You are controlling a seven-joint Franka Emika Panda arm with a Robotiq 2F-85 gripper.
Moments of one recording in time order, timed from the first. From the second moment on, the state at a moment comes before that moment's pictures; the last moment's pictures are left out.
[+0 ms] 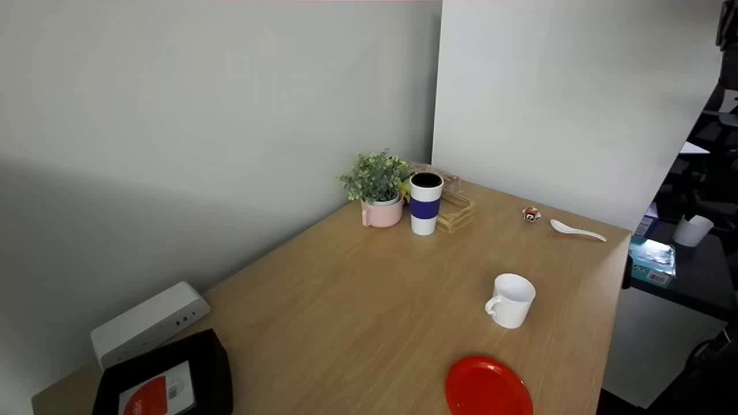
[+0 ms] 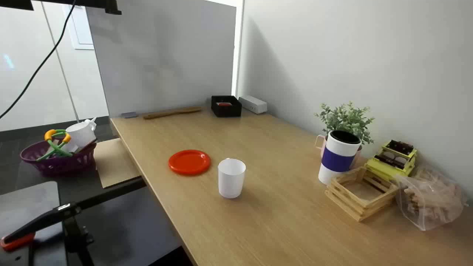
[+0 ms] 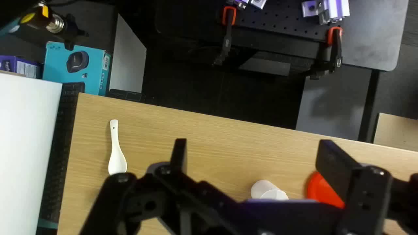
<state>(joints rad) -0.05 -0.30 -0.22 -2.12 -0.13 1.56 -0.42</state>
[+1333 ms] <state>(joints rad) -0.05 -0.29 -0.22 -2.12 -0.06 1.58 -0.76</state>
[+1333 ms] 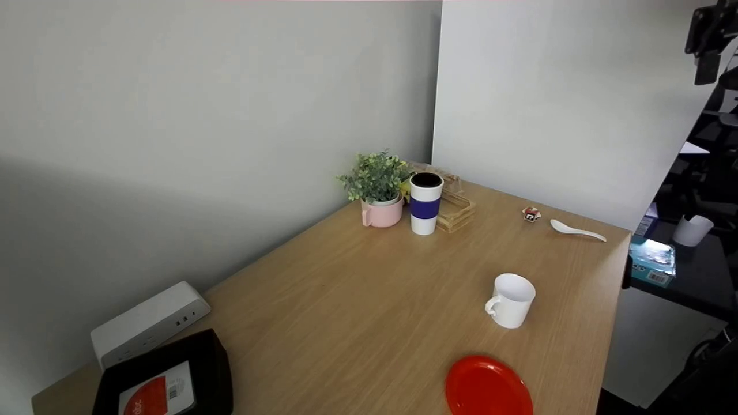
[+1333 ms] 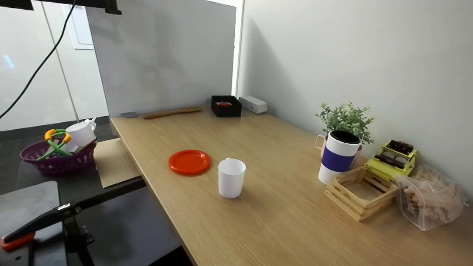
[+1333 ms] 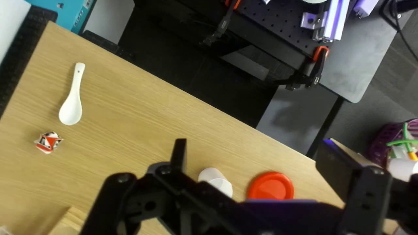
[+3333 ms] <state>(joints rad) -0.01 0.12 -0.10 -1.94 0.12 1.59 -1.03</state>
